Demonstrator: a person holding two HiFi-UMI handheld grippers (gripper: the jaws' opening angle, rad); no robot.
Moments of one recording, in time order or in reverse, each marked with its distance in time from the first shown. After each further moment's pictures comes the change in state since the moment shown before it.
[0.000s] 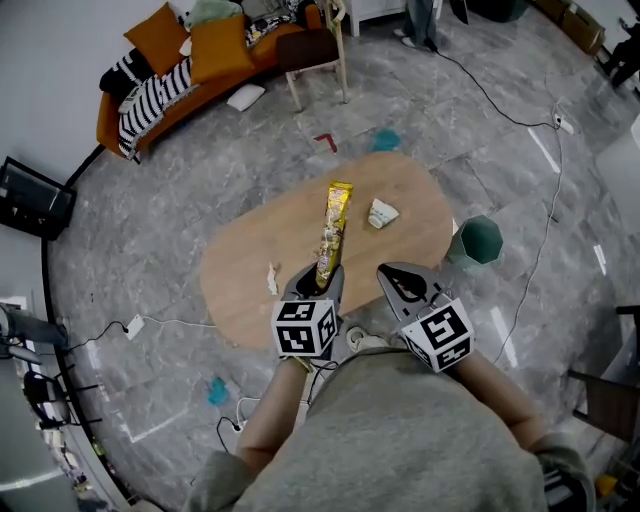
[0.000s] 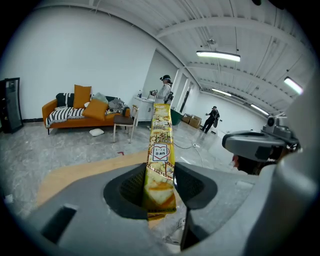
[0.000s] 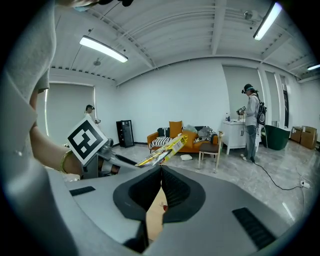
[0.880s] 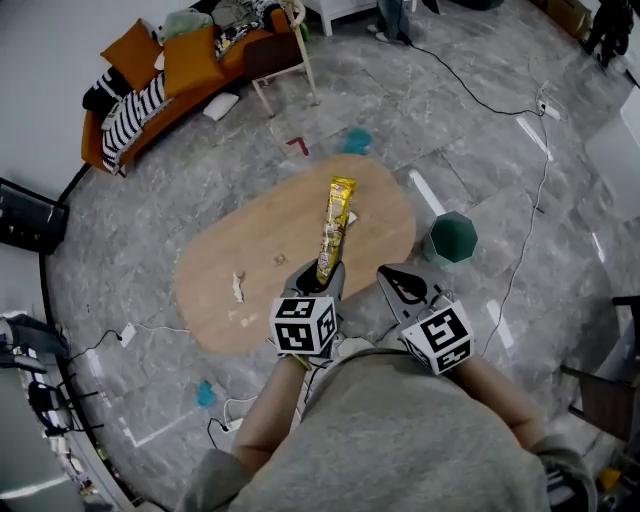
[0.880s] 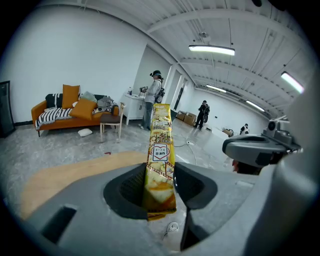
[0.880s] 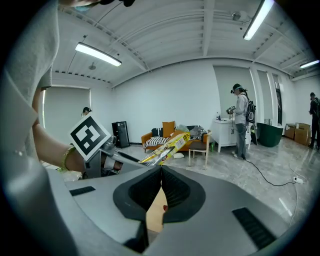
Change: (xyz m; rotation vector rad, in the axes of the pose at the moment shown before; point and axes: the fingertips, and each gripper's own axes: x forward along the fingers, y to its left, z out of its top) left arm 0.077 -0.132 0.015 0.037 0.028 -0.041; right arm -0.093 -0.112 -0.027 0.038 -0.008 -0.035
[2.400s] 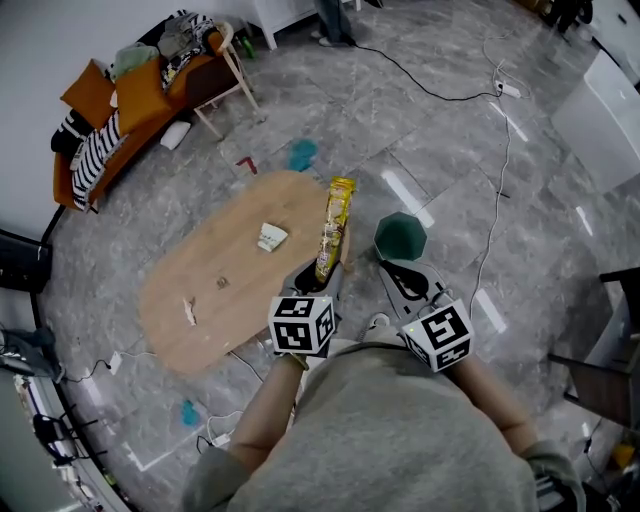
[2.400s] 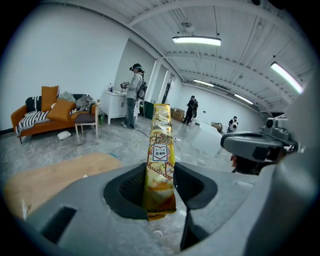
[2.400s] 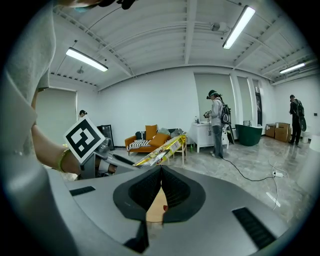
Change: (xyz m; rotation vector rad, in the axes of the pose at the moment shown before) left arm 0.124 -0.187 -0.002 0.088 0.031 -0.103; right arm -0.136 -0.174 -0.055 0.049 -0.041 -0.158
